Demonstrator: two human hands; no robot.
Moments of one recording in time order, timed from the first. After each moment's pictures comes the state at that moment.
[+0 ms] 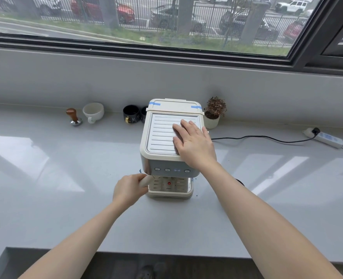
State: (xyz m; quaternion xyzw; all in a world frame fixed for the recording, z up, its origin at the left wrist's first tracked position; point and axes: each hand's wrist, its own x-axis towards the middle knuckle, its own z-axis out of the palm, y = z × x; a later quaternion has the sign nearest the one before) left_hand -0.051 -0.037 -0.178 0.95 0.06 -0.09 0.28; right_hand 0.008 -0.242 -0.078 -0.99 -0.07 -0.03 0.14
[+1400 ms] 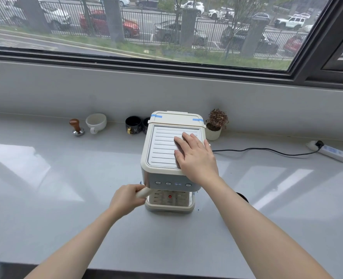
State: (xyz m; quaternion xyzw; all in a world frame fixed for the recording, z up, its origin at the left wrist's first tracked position) left_hand -0.034 -0.023 -0.177 0.94 0.02 -0.14 0.30; right_hand 0.010 -0.243 -0.080 -0.99 -0.08 -0.03 0.15
